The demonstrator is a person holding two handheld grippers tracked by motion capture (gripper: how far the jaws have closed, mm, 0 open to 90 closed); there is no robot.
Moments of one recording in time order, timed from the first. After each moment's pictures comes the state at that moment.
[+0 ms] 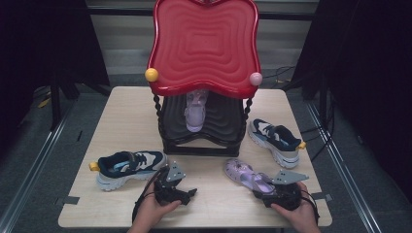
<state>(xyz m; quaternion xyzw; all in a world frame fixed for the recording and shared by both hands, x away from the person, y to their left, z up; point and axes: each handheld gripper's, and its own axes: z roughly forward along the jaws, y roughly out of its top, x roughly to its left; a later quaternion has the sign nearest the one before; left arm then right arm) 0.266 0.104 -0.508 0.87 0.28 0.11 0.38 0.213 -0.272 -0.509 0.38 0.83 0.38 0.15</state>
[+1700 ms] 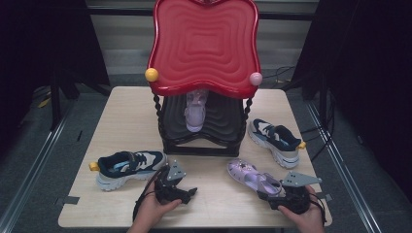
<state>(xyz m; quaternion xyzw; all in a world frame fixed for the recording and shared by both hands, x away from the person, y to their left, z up) 0.268 0.103 -0.508 0.88 0.28 0.11 0.38 0.197 -0.282 -0.491 0.39 0.80 0.42 0.15</state>
